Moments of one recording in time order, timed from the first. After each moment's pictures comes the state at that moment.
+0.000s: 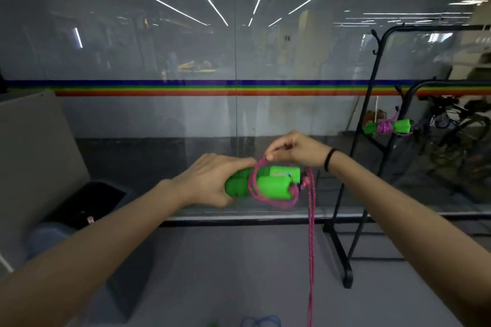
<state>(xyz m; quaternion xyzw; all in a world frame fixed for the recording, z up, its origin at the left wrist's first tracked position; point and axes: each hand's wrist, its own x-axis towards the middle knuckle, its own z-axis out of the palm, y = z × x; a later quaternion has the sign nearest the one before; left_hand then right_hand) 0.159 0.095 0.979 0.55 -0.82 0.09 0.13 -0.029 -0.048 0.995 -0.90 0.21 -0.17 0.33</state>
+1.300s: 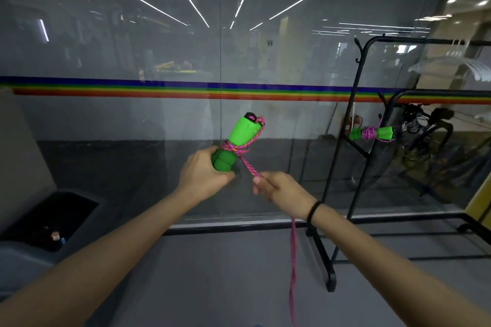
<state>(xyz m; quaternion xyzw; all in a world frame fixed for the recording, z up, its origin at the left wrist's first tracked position) 0.170 0.043 0.961 0.69 -0.58 -0.05 0.43 -0.007 -0.013 0.946 -0.87 0.31 -0.26 0.29</state>
